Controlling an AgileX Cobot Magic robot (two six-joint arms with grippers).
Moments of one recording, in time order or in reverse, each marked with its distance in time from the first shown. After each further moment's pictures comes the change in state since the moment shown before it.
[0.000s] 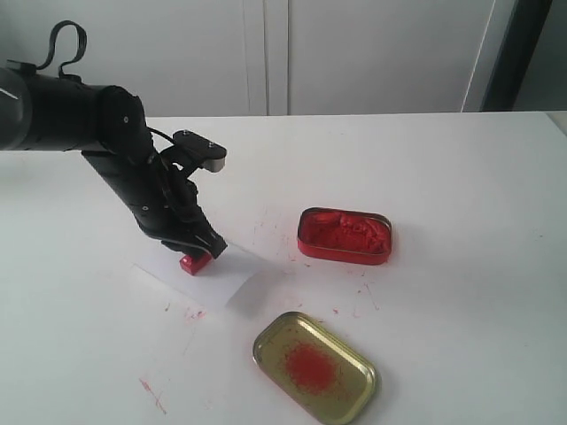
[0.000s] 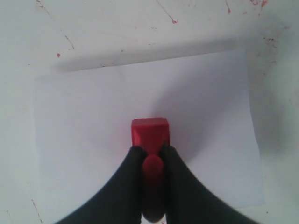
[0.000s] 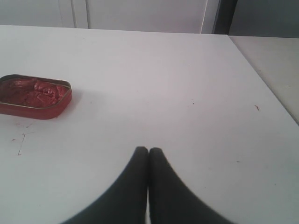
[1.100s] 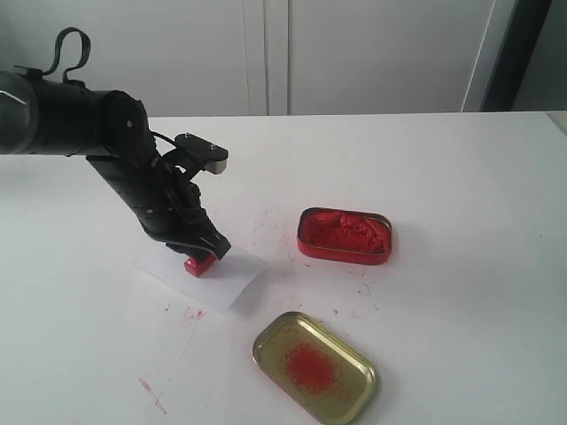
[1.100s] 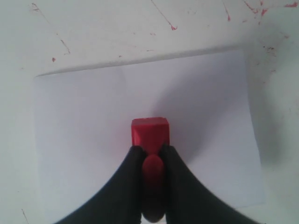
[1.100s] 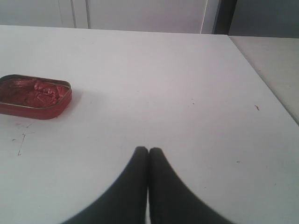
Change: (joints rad) left arm 0.000 0.017 0.000 -0.025 -0.023 0.000; right arm 0.000 0.000 0.000 0.000 0.000 0.000
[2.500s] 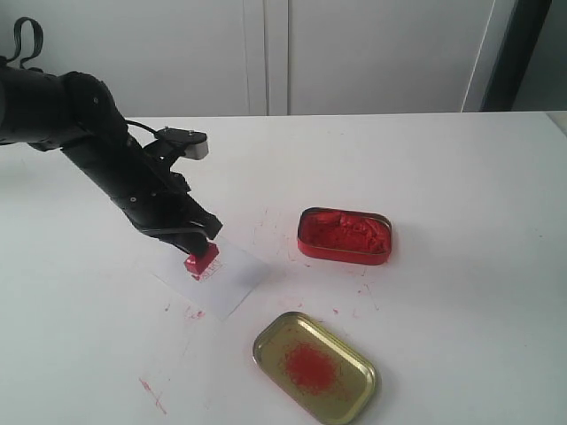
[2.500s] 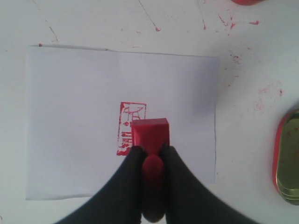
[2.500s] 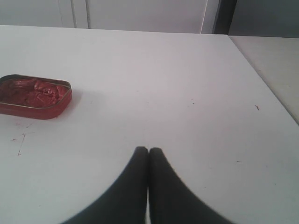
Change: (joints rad) left arm 0.082 -0.022 0.004 -0.233 0.085 0.115; right arm 0.000 0.000 0.000 0.002 0.000 0.000
